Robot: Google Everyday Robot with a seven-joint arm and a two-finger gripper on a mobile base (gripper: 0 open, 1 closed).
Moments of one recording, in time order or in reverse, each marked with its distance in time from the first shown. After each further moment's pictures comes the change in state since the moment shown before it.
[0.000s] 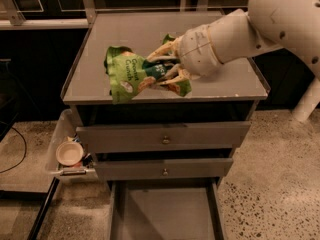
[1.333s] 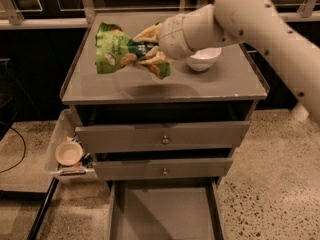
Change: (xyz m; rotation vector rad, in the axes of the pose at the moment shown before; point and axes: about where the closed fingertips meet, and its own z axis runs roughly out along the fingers) arm 0.042 -0.070 0.046 0.150 0.050 0.113
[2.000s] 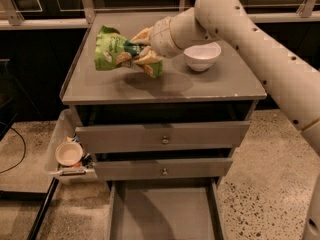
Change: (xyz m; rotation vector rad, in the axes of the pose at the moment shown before) arm 0.036 -0.016 0.053 -0.048 0.017 0.117
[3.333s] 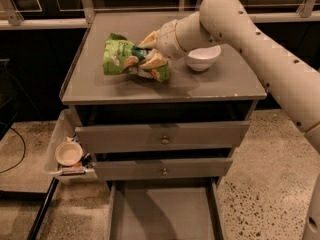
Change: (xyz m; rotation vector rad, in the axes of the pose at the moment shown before) arm 0.029 -0.004 -0.004 0.031 0.036 0.088
